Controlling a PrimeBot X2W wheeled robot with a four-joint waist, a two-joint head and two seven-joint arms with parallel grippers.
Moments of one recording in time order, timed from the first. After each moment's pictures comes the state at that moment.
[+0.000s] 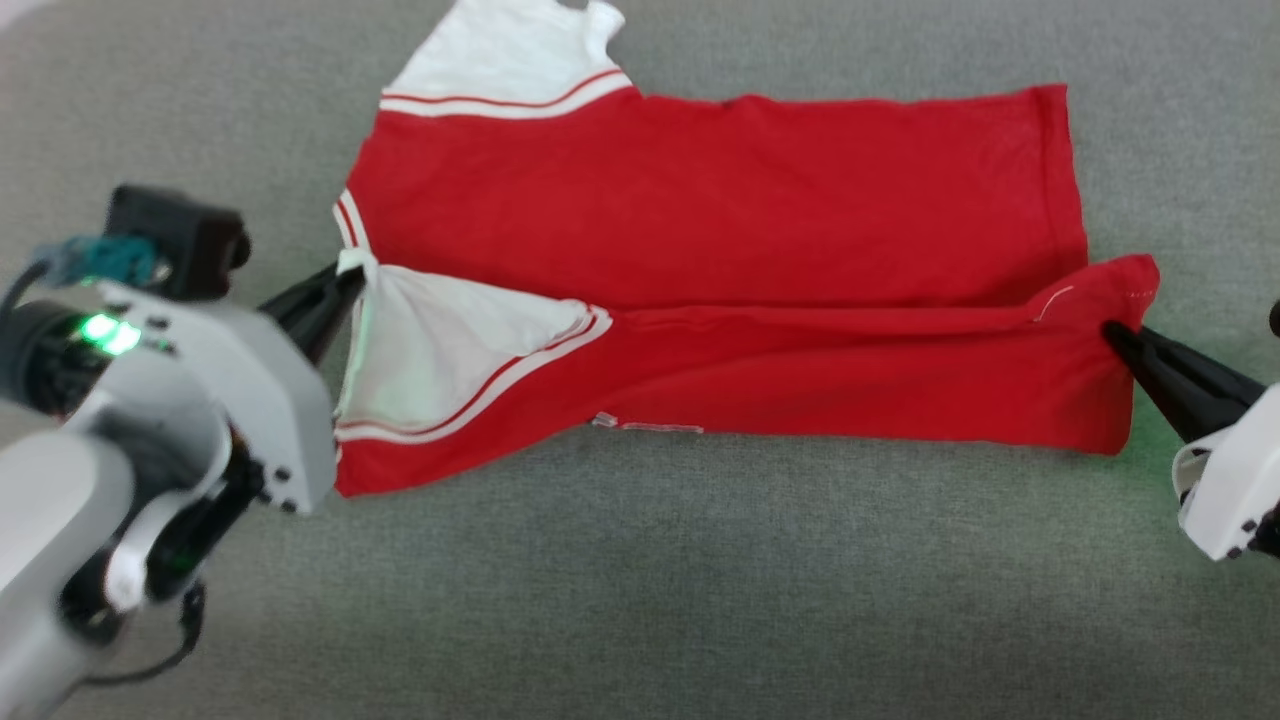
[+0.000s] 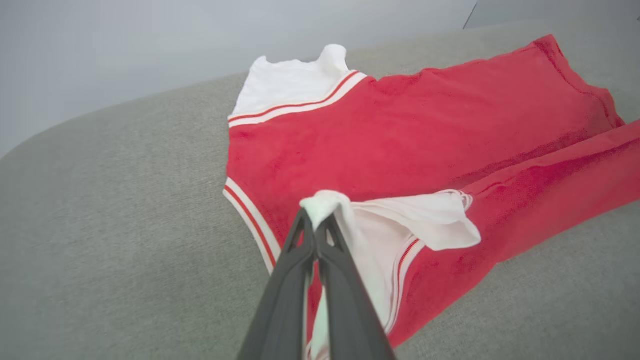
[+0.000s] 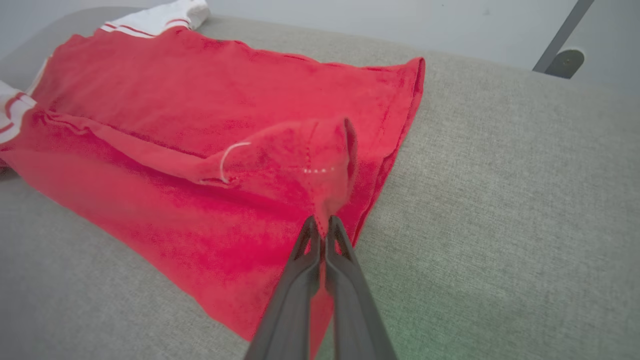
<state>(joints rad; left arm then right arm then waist) -0.77 0.98 -0.80 -0.23 -1.03 0.33 0.31 -0.38 -0.65 0.27 -0.02 0.73 0.13 0.35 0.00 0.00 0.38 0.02</state>
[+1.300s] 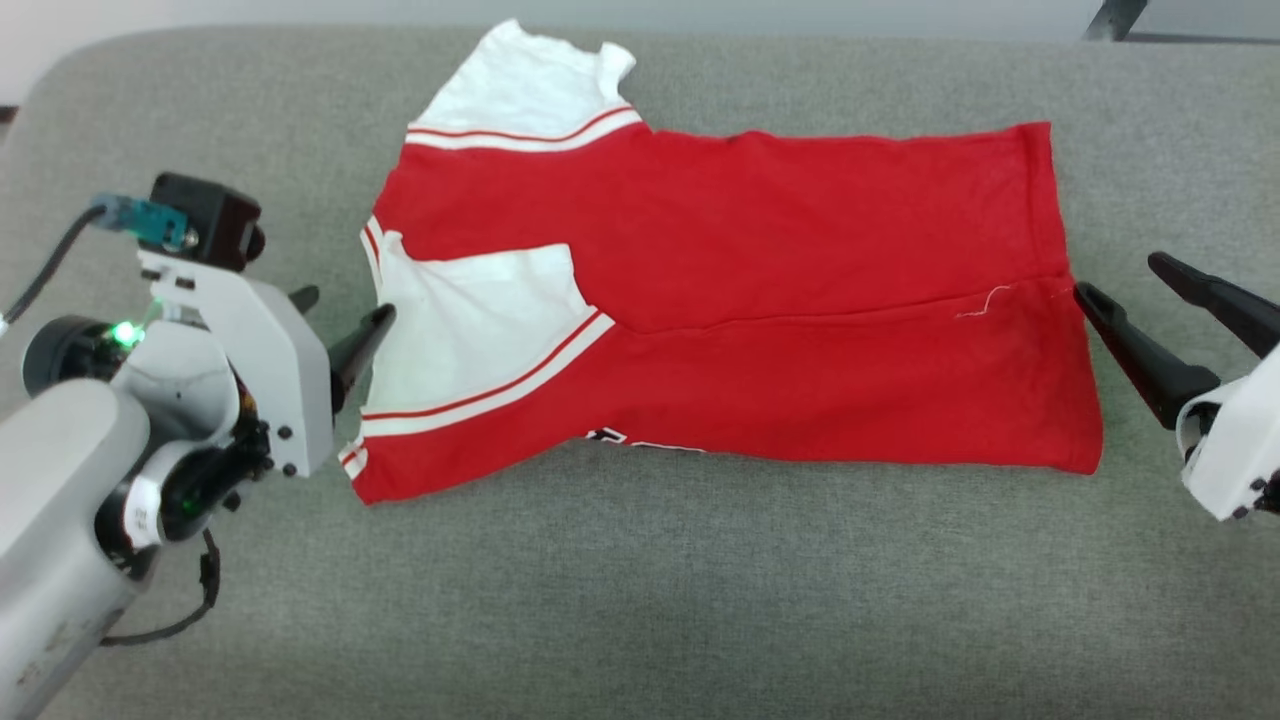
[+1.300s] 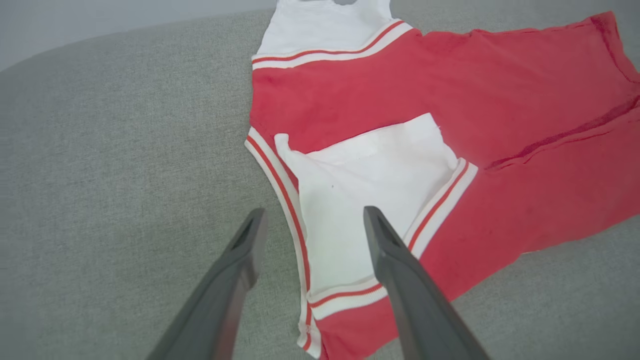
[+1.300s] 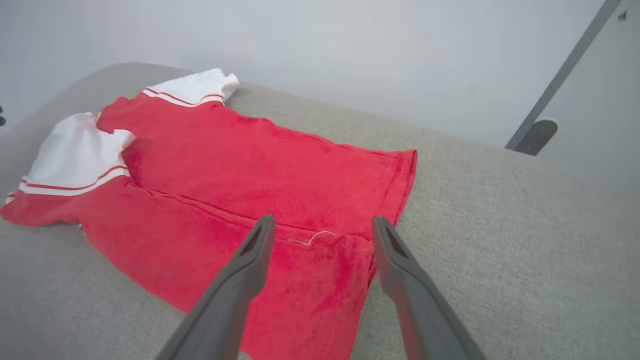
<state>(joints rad) -0.84 0.87 -0.84 0.08 -1.11 0.20 0.41 -0.44 -0.61 0.23 -0.06 0.72 0.13 0.45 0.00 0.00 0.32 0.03</state>
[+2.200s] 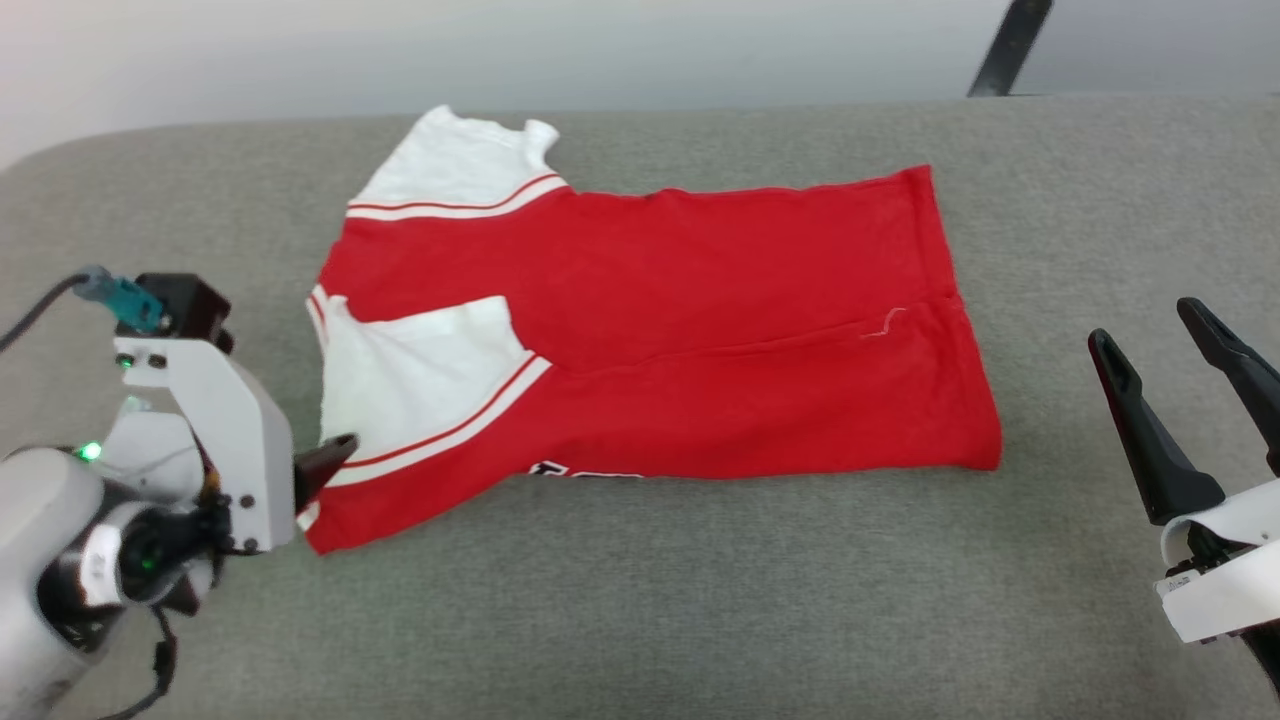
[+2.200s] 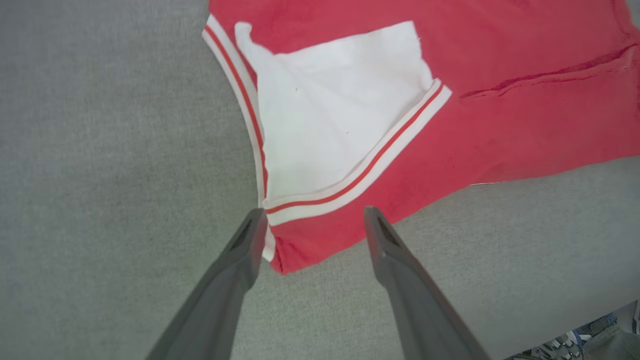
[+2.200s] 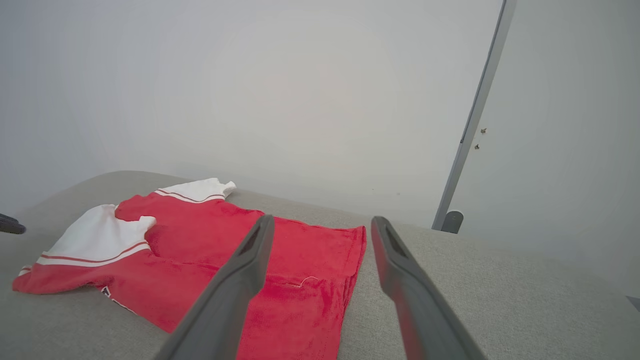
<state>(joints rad) -0.71 0.97 -0.83 -0.02 -1.28 0.34 0.59 -0.14 -0.44 0.07 -0.32 0.49 0.13 0.15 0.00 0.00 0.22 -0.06</state>
